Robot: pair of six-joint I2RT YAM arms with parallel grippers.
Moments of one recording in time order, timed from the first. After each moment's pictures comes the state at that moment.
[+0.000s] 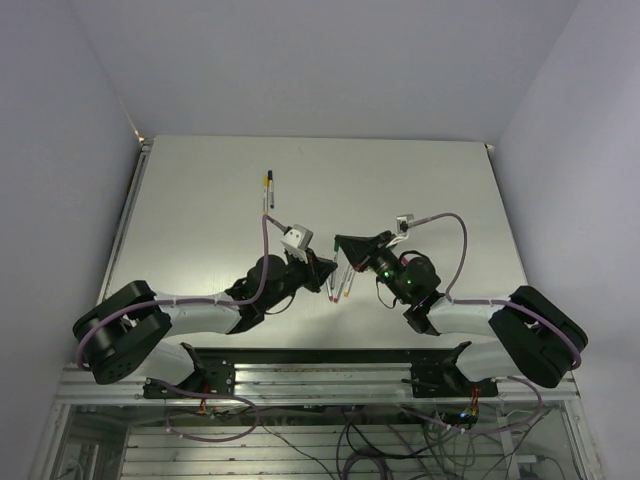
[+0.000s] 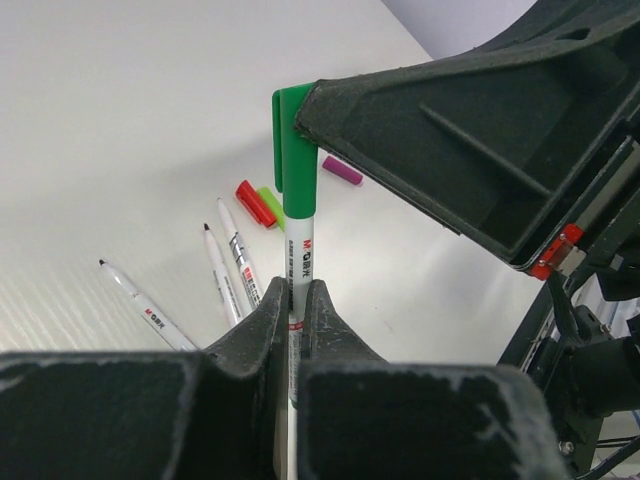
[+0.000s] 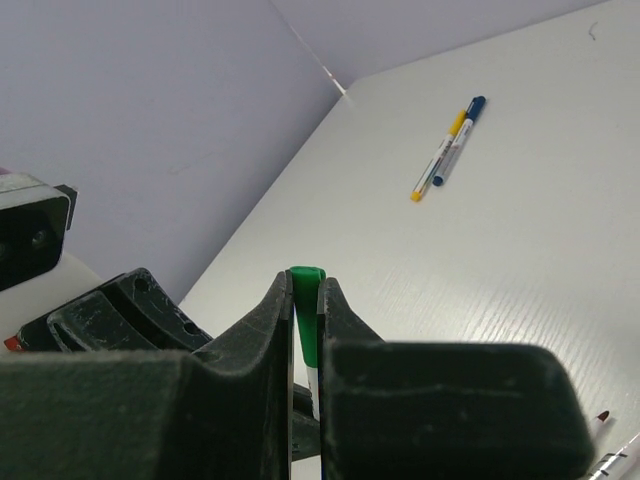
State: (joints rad) left arm -0.93 1.37 0.44 0.84 -0.09 -0.46; right arm 0.73 1.35 0.29 1.19 0.04 0.66
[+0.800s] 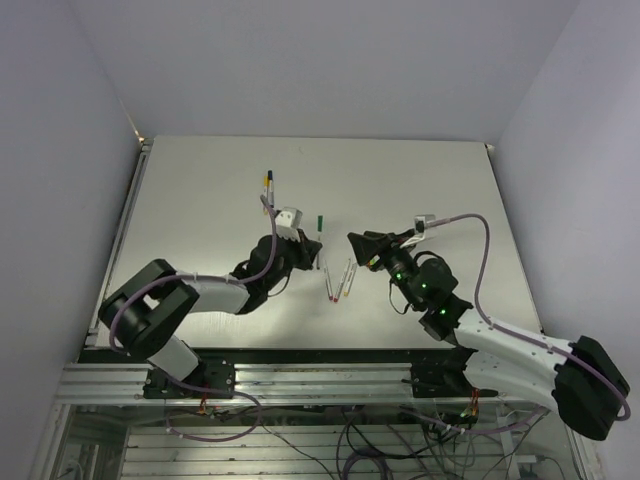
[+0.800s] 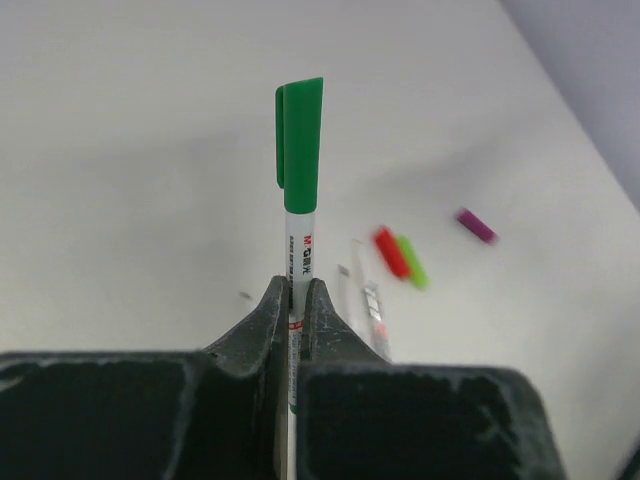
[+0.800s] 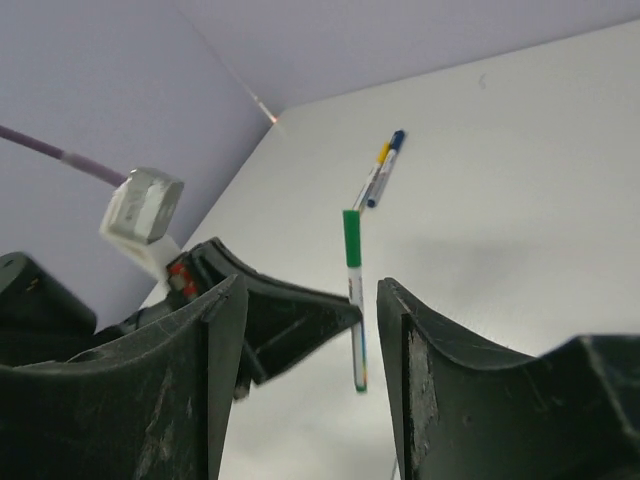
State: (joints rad) left arm -0.79 1.53 0.51 0.84 -0.12 -0.48; right arm 0.80 0.99 0.35 0.73 0.27 0.54
